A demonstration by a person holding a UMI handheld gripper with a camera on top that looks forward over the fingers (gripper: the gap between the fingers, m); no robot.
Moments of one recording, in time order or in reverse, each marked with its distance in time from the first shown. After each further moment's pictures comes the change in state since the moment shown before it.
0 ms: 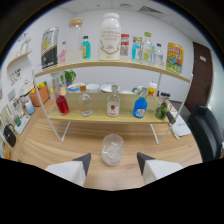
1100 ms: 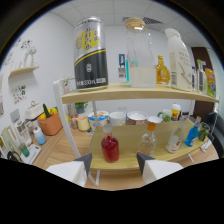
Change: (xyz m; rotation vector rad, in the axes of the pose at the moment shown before) arm -0.168 -0.110 0.078 0.269 -0.078 0.069
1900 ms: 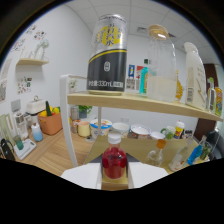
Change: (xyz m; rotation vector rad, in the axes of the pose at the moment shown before) arm -0.008 -0.022 0.028 0.111 -0.023 -0.151
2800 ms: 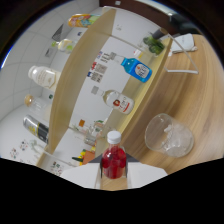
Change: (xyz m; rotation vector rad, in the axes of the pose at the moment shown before) arm 0.072 0.067 -0.076 -0.062 -0.218 1.174
